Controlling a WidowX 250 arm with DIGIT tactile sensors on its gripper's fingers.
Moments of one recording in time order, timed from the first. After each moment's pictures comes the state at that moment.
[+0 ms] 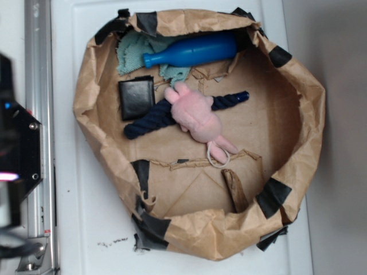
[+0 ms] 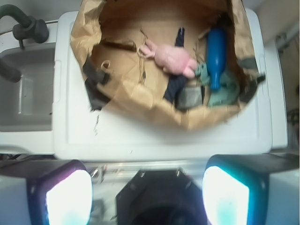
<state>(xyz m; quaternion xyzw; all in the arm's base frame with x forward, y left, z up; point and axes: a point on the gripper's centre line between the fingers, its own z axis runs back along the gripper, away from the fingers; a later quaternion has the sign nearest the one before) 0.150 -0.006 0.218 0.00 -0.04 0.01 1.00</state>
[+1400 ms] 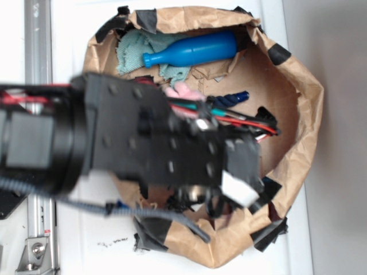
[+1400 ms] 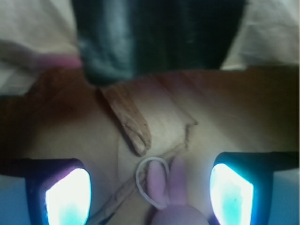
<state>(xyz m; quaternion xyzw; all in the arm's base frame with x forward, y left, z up) 0.288 -0.031 0.073 0.02 -0.14 -0.40 0.90</state>
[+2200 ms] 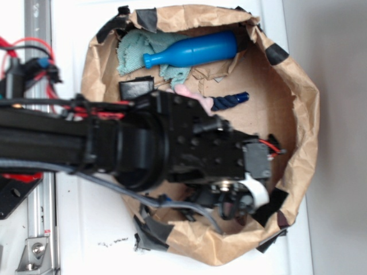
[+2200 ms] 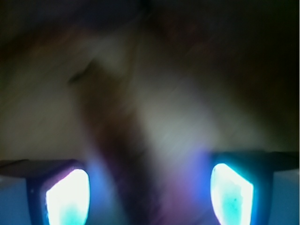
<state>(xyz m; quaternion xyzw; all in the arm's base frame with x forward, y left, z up) 0.310 -0.073 0.019 0.00 -0.13 -0.48 0.87</state>
